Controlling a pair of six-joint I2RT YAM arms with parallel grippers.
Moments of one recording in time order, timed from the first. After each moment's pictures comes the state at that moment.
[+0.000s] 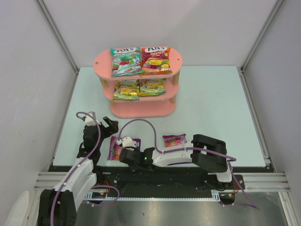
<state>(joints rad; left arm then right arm) -0.09 0.75 0.12 0.30 -0.01 -0.52 1.44 1.96 1.25 -0.21 0.30 0.65</state>
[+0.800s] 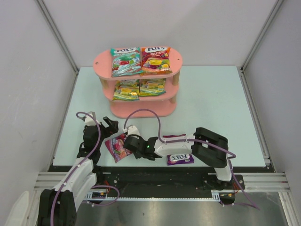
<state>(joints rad) -0.09 0.75 0.12 0.30 -0.01 -0.52 1.32 1.96 1.25 -0.24 0.33 0.58</state>
